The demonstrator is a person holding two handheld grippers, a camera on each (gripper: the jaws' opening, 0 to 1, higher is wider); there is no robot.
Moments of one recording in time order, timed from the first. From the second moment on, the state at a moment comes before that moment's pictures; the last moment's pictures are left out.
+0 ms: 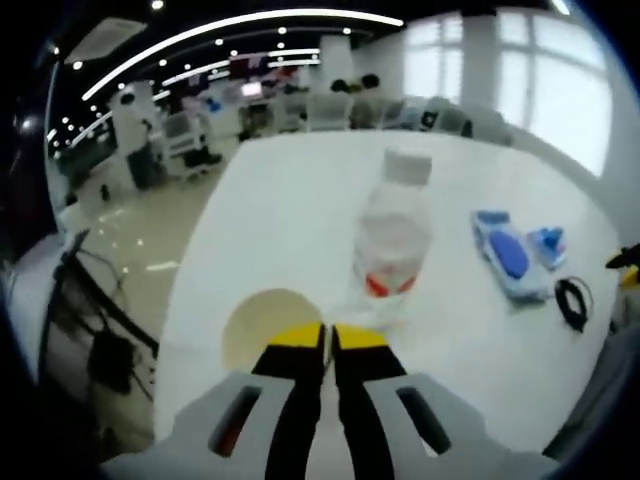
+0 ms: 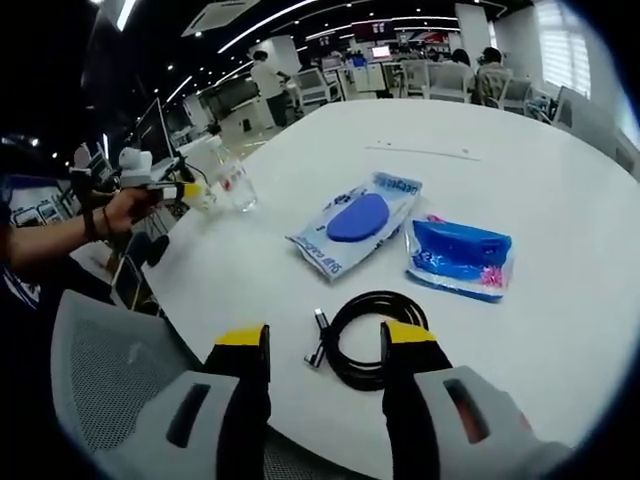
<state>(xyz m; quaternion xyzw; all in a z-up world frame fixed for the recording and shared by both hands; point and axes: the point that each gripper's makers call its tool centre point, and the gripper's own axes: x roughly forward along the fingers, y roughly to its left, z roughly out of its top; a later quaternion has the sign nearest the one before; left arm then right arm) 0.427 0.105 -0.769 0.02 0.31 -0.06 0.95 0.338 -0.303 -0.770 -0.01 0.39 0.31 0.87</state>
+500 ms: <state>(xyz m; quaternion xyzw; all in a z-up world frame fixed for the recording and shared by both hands) 0.398 0.050 -0.748 0.02 0.29 -0.10 0.95 0.335 -0.301 -0.770 -0.01 0.38 0.32 0.87</state>
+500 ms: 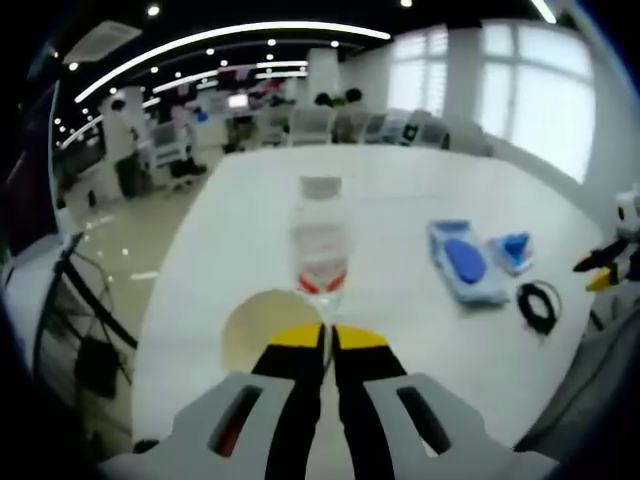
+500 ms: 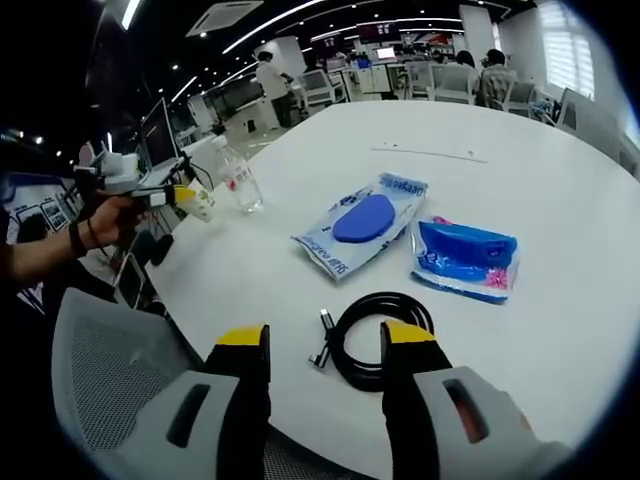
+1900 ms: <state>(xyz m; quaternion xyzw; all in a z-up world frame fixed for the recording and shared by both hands) 0.484 -0.055 -0.770 0.11 0.30 -0.19 0.93 0.318 -0.369 -0.774 0.03 0.39 0.26 0.88</state>
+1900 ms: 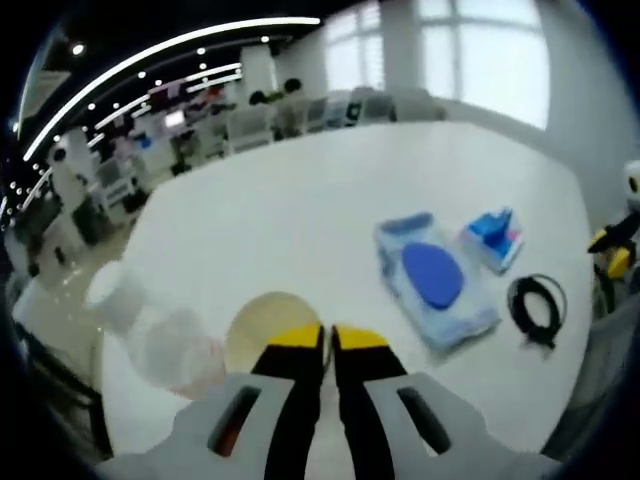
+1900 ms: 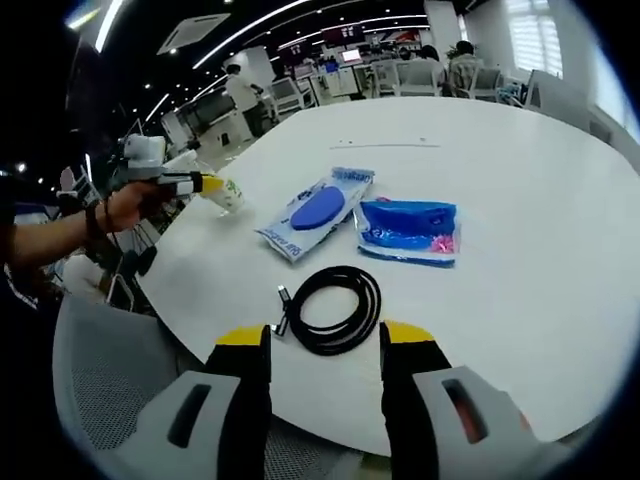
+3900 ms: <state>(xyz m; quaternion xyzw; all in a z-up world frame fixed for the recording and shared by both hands) 0.414 -0.040 -0.736 0.07 0.27 -0.19 0.94 0.354 -0.325 -0.771 0.01 0.38 0.32 0.87</state>
